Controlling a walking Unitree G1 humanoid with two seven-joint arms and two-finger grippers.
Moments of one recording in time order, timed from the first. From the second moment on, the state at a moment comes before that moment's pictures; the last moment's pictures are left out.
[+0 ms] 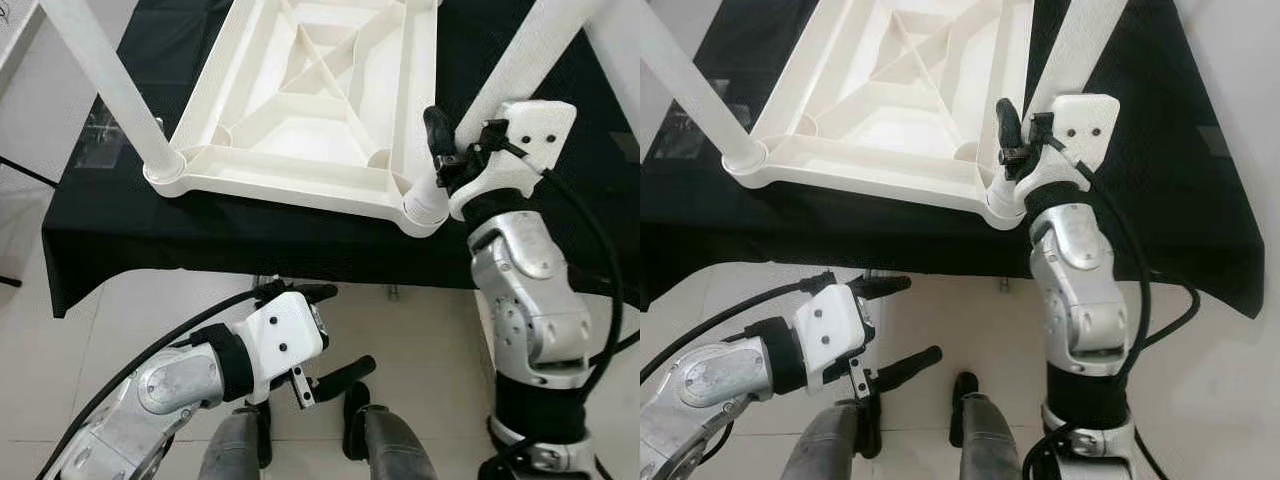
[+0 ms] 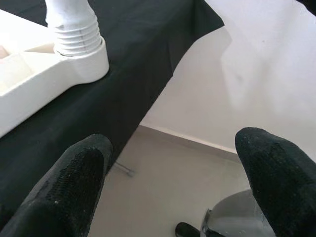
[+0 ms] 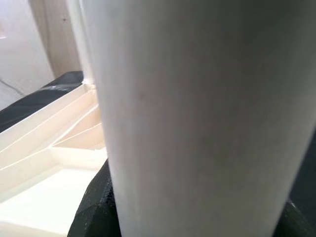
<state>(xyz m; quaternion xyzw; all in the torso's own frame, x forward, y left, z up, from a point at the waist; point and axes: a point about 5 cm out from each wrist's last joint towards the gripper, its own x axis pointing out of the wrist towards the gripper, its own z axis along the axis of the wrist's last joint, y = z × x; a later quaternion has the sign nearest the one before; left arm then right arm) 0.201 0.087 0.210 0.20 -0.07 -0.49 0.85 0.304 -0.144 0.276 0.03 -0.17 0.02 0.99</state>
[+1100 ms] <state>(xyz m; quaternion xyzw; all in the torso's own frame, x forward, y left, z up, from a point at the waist) 0.207 0.086 0.213 0.21 -0.08 -0.48 0.85 0.334 -0.117 0.283 -0.03 -0.14 0.14 0.98</state>
